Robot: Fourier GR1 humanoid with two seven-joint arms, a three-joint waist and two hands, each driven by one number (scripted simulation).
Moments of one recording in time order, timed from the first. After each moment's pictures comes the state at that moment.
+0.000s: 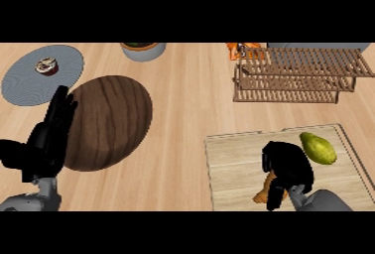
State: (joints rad) left arm -0.07 0.25 -0.02 -1.66 0.09 0.23 0.13; right arm -0.20 -0.47 0.62 -1.52 0.72 0.08 0.75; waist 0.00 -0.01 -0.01
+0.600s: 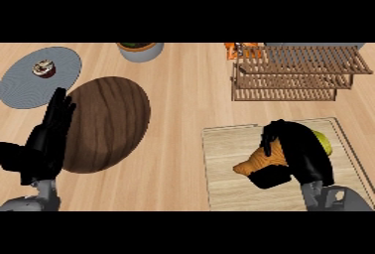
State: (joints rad) left arm -0.05 0.24 -0.01 -1.67 0.08 0.23 0.12; right arm -0.21 -0.41 0.43 -1.82 0.60 0.03 0.72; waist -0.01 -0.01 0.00
